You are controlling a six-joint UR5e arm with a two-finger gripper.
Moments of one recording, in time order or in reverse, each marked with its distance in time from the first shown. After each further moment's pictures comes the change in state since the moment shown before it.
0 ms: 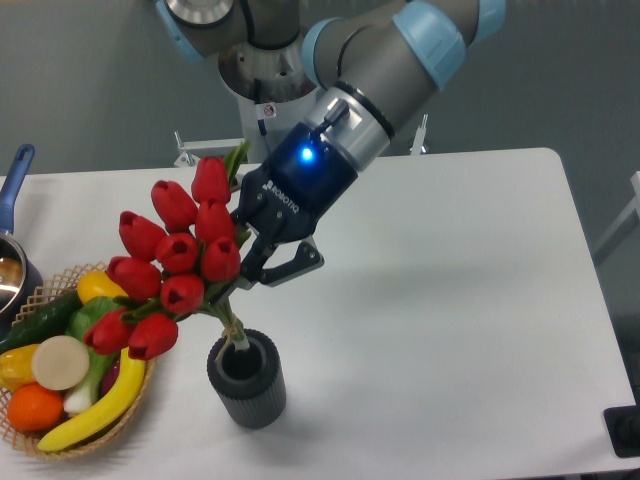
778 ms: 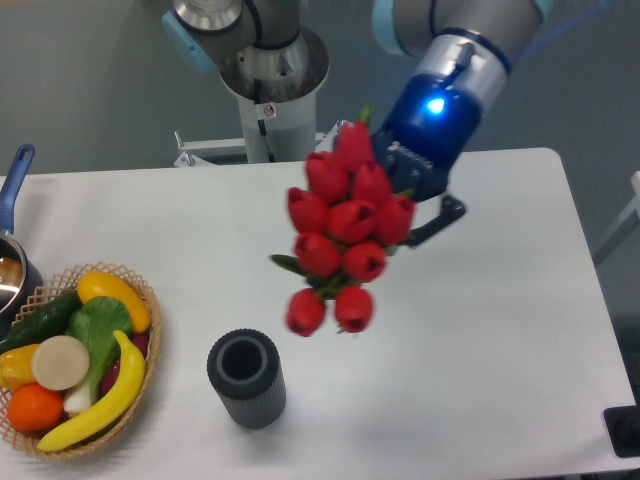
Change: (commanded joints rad) arm 0.209 -0.015 -0.011 0.002 0.006 0.112
